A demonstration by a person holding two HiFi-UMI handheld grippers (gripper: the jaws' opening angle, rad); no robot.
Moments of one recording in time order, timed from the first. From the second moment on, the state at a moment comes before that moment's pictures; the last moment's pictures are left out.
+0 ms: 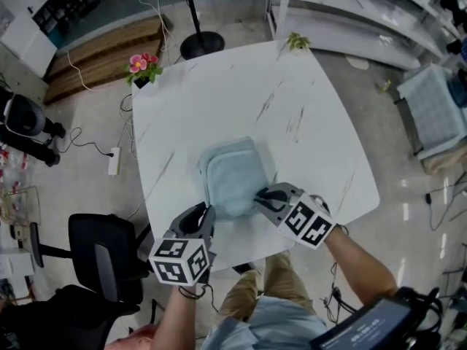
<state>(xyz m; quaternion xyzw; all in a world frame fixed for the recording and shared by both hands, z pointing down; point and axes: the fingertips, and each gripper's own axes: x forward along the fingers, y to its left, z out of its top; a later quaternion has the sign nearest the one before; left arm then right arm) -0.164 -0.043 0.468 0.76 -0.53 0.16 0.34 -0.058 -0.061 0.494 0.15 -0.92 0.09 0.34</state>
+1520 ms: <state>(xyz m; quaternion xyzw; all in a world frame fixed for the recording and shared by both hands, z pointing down) -0.184 -0.076 0.271 0.77 -0.63 0.05 0.11 -0.076 -0.101 0.295 0.28 -0.95 0.08 0.10</state>
